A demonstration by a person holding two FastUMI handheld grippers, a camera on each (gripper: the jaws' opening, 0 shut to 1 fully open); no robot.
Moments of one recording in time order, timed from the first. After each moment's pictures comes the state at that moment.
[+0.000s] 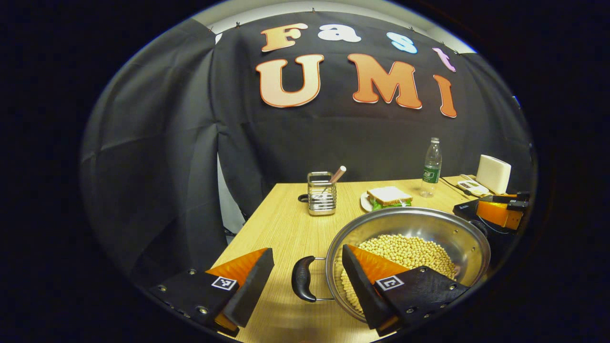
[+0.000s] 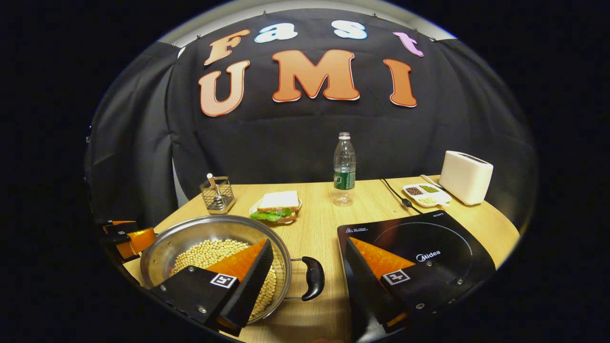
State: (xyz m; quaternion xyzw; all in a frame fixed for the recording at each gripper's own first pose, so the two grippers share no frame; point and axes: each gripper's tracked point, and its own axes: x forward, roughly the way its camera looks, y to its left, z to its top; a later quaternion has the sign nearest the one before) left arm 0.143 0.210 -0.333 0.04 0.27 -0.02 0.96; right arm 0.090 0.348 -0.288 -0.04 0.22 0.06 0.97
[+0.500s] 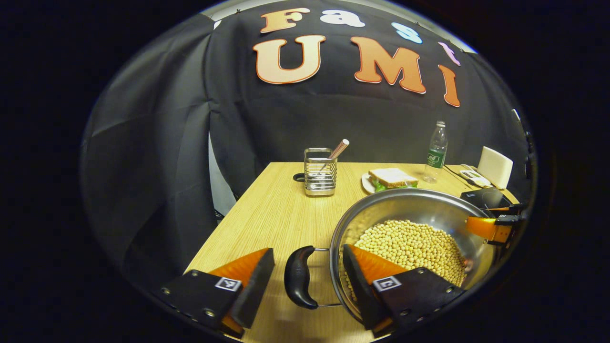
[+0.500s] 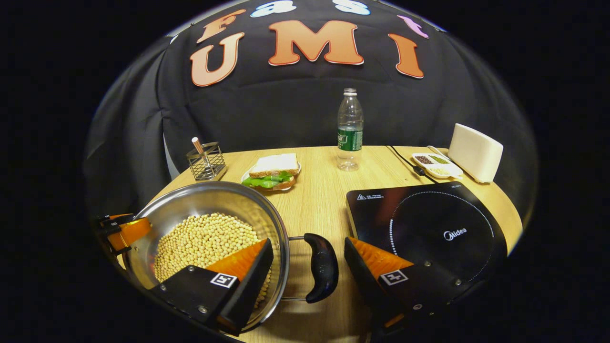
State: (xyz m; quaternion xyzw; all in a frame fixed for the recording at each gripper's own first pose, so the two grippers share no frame) left arm 0.153 0.203 -0.368 0.01 0.31 -0.04 0.95; right arm 0.097 0.355 -0.342 -0.04 0.31 0.06 0.95
